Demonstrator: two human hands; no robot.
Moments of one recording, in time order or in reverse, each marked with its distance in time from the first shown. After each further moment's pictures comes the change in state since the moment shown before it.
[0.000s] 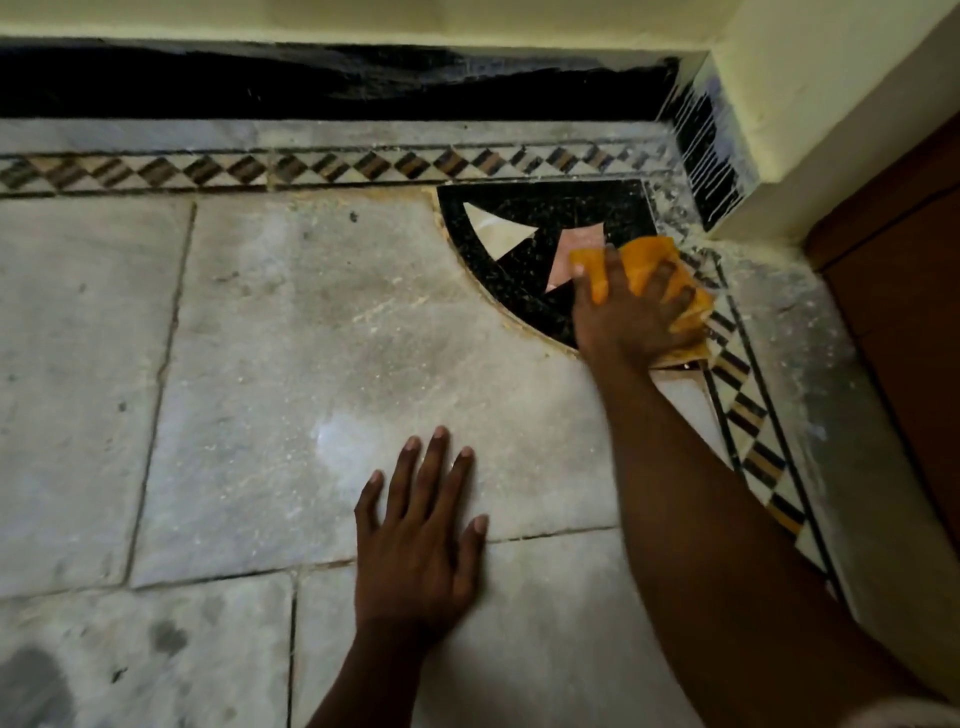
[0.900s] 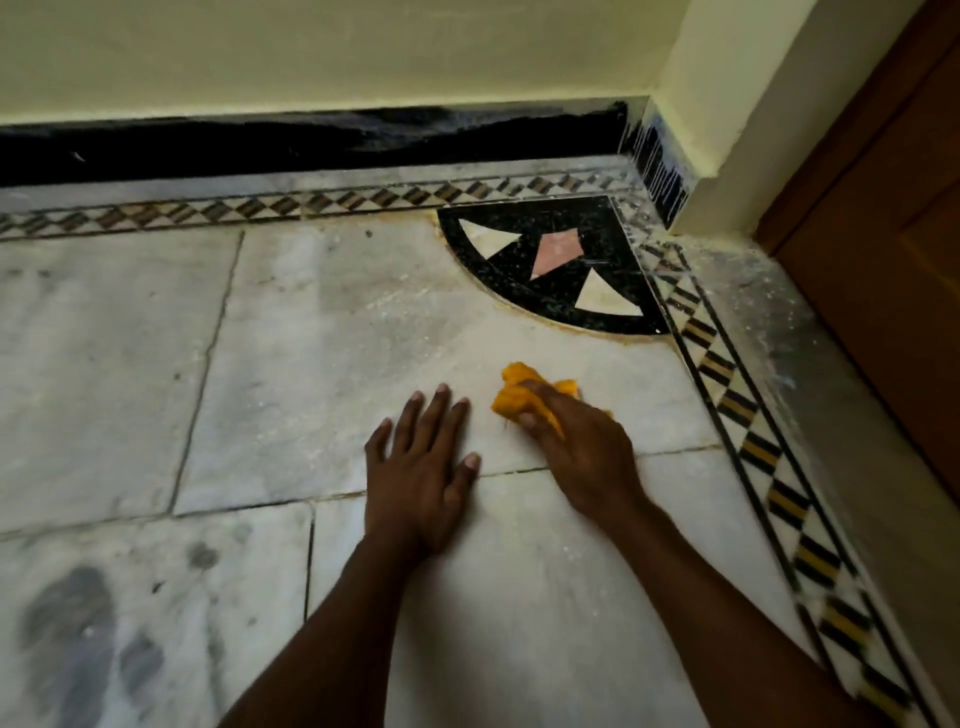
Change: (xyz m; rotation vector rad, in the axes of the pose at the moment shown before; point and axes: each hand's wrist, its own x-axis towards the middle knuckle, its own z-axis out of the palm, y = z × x) left_hand -0.004 -0.010 0.000 0.016 -0.048 0.053; right_hand -0.199 0.104 -0.008 0.475 -0.090 -0.706
